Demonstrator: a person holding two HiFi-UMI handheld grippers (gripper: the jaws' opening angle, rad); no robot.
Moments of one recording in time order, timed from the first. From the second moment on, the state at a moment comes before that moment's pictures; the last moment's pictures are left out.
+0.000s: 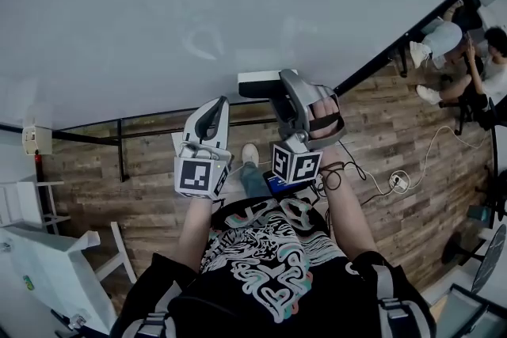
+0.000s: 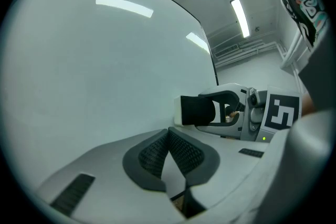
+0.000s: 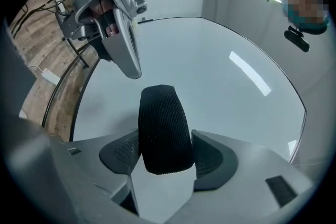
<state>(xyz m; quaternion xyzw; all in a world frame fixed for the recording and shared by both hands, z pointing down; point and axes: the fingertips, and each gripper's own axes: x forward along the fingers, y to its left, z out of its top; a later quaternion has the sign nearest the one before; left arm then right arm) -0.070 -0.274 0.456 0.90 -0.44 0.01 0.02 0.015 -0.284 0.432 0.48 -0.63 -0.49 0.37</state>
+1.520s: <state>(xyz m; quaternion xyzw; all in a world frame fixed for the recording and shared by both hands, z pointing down) -0.073 -0.152 0.394 0.85 -0.52 0.06 -0.10 0.047 -0.146 0.379 0.51 -0.67 -0.46 0.27</state>
